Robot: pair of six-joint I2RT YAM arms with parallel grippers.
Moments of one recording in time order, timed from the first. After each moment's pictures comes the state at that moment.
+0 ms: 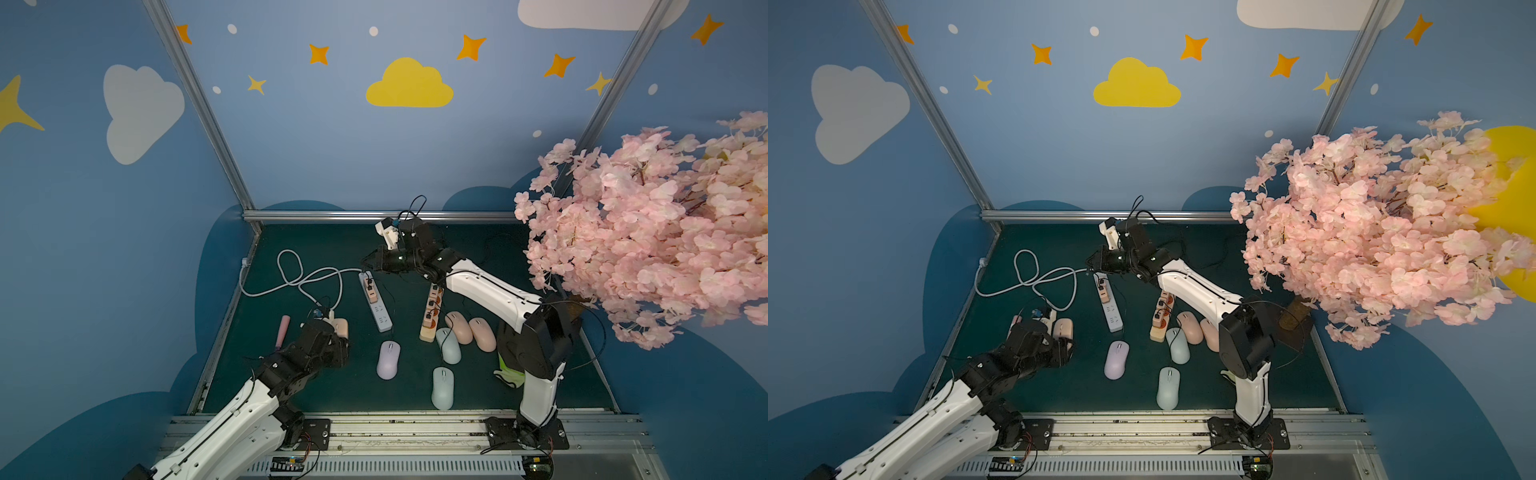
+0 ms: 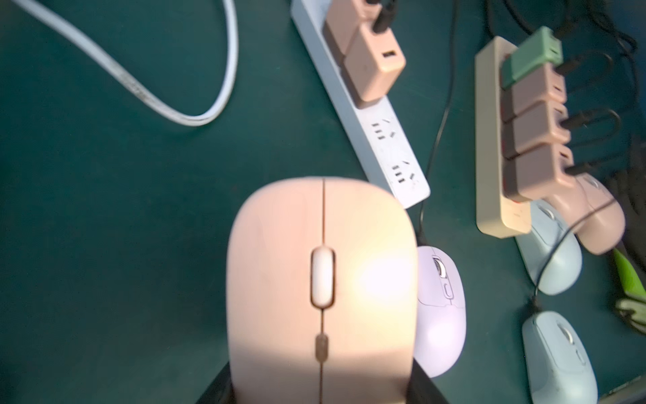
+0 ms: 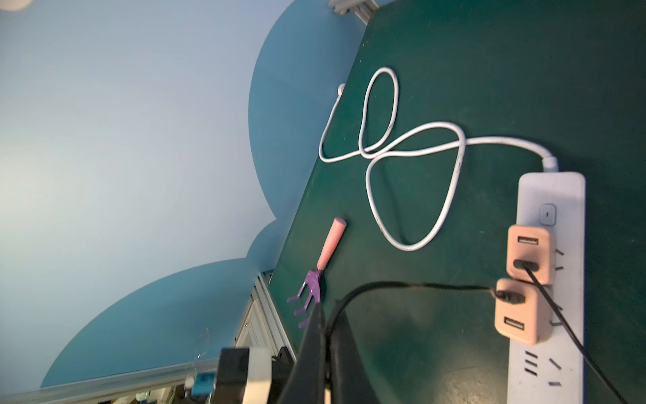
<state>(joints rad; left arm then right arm) -0.56 0.72 0.52 -0.68 -0.10 -0.60 0.80 1.91 1.67 -0.24 -0.50 0.73</state>
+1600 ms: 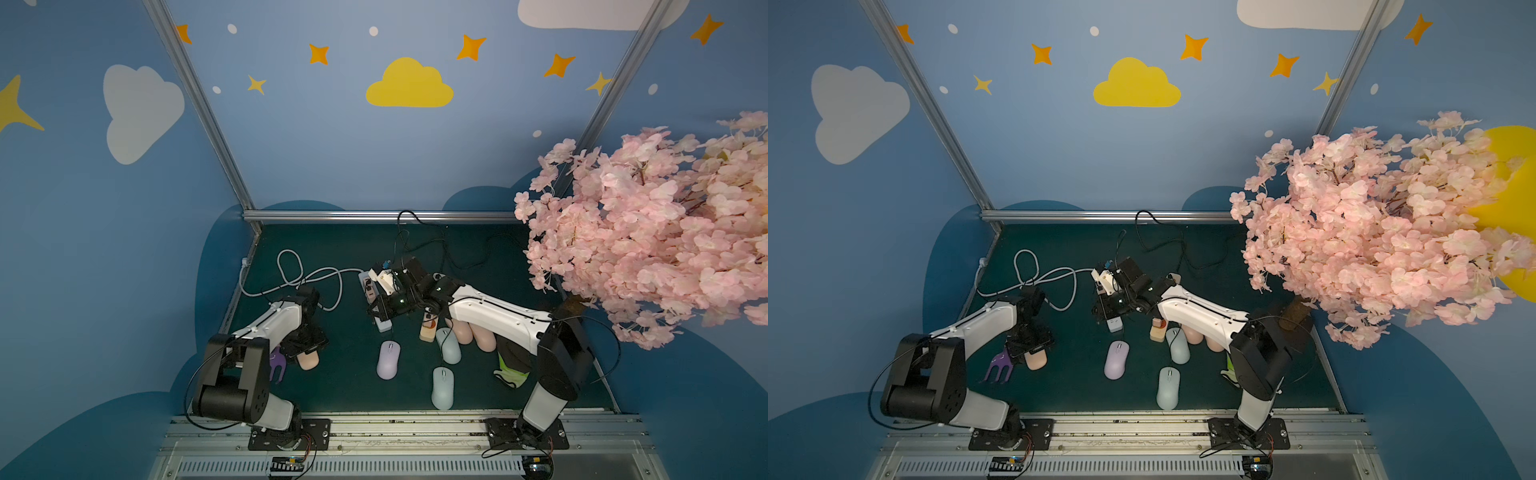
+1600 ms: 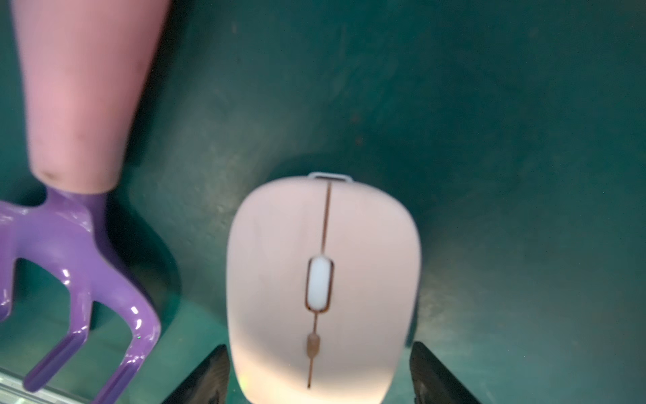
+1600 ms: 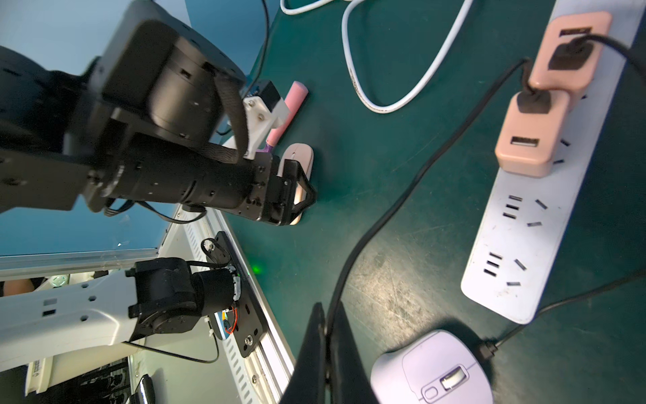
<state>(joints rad) -0.10 1.46 0.79 -0.94 -0.05 -0.66 0.92 1.75 1.38 -0.40 -0.44 0.48</state>
